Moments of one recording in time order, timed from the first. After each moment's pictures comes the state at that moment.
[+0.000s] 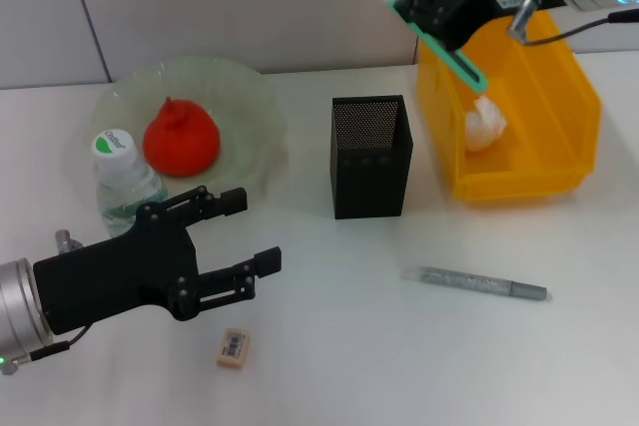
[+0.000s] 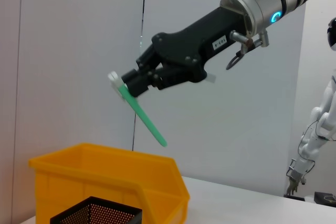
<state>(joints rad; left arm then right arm) -0.31 -2.07 1.24 0.77 1.40 1.48 -1.18 0.59 2.08 1.90 1.75 0.66 -1.35 2.29</state>
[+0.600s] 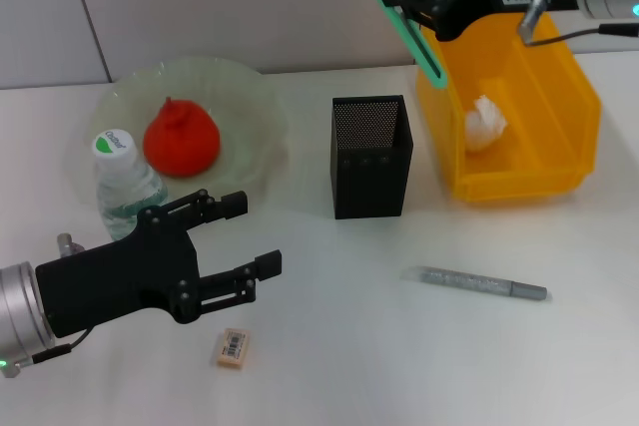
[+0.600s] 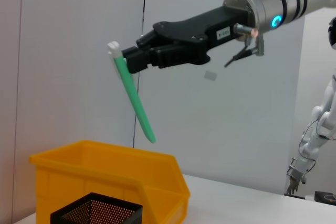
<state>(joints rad) -0.31 -2.07 1.24 0.74 1.40 1.48 -1.16 0.51 2.08 2.00 1.62 1.00 -1.26 2.06</state>
